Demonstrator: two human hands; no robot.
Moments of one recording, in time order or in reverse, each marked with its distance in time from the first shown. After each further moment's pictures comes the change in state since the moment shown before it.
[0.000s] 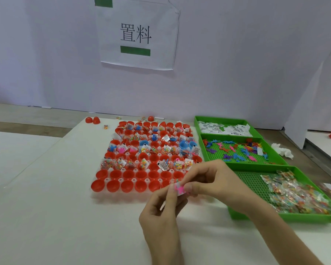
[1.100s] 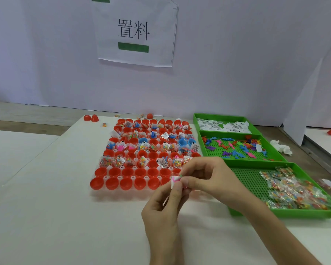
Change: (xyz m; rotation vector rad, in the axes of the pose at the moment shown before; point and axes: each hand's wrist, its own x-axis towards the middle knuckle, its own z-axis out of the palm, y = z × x) left_hand 0.000 0.000 0.001 -0.045 -0.066 -0.067; right_hand 0.001 0.004 0.009 0.012 0.093 0.007
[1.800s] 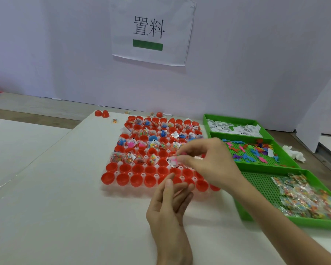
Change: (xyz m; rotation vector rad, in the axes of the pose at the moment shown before) left_hand 0.001 0.006 -0.002 -0.219 0.106 -0.067; right_hand 0.044 -0.016 0.016 -0.498 0.188 -0.145
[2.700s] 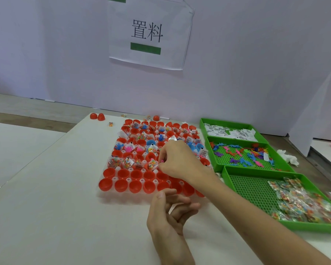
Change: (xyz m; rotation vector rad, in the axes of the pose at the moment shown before) left_hand 0.003 0.004 -0.003 -0.032 -0.007 -0.048; right_hand 0.055 0.002 0.061 -0.492 -0.212 0.168
